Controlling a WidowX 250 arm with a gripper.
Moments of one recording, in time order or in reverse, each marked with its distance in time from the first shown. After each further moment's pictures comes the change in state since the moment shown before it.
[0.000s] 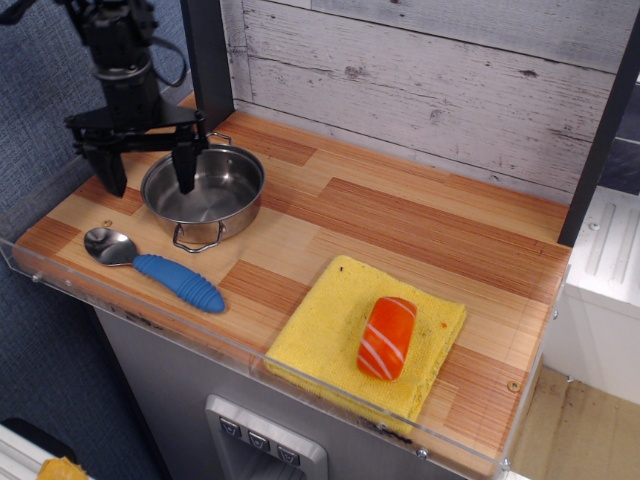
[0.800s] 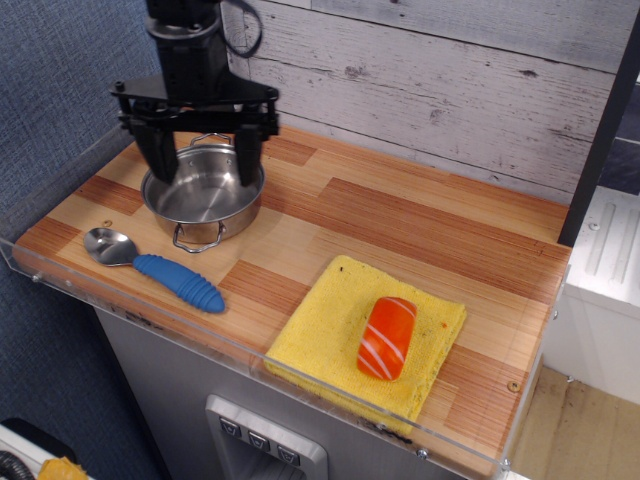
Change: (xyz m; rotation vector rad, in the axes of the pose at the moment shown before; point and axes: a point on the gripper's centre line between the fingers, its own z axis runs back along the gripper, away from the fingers) arm -0.061 -0.059 0.066 -0.039 -0.036 -0.134
